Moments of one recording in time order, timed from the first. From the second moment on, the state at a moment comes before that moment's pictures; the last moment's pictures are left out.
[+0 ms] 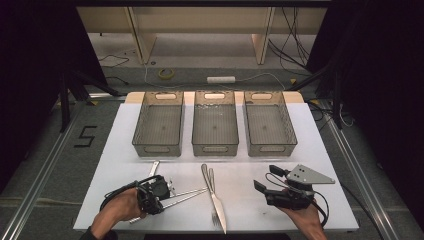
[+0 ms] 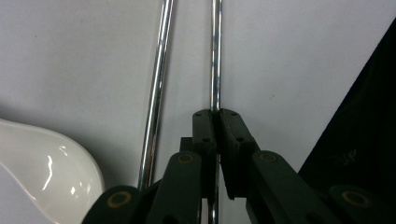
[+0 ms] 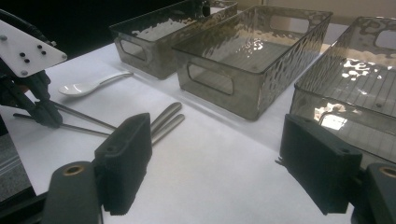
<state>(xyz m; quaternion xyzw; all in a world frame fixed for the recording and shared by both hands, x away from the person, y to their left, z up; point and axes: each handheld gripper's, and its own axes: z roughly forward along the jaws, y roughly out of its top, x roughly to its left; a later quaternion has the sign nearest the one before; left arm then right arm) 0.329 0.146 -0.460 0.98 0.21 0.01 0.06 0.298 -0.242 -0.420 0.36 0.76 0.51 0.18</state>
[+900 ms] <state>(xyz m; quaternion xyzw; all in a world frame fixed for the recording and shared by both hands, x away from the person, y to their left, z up) 0.344 0.162 -0.407 0.93 0.28 0.05 0.23 0.299 -0.243 -0.421 0.36 0.76 0.51 0.19</state>
